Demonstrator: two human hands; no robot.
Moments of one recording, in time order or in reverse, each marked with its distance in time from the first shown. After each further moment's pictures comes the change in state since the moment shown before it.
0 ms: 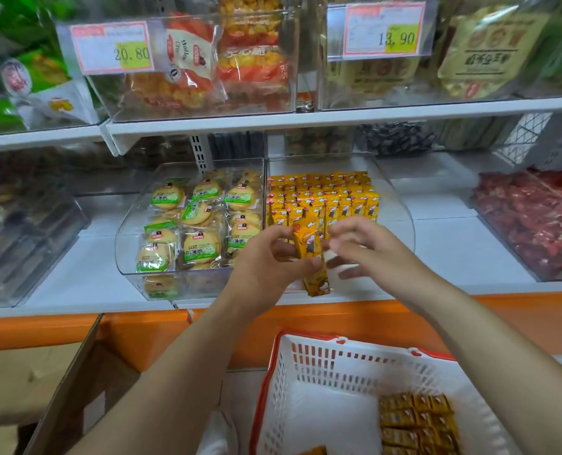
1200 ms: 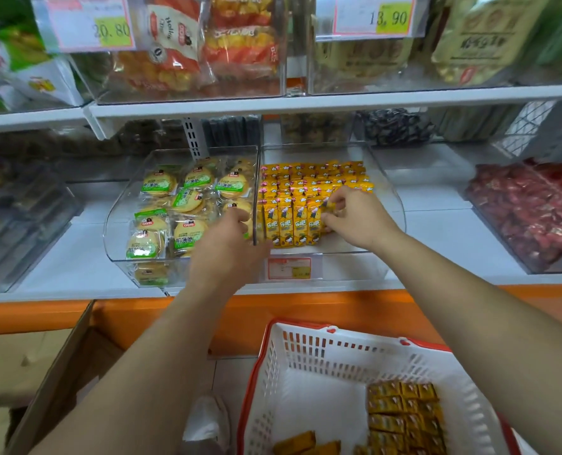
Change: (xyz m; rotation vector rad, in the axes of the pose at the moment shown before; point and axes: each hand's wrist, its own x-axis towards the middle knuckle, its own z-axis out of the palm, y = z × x) left_hand 0.008 -0.008 -0.020 0.650 0.300 -0.076; right_hand 0.086 0.039 -0.021 -0.803 0.221 -0.040
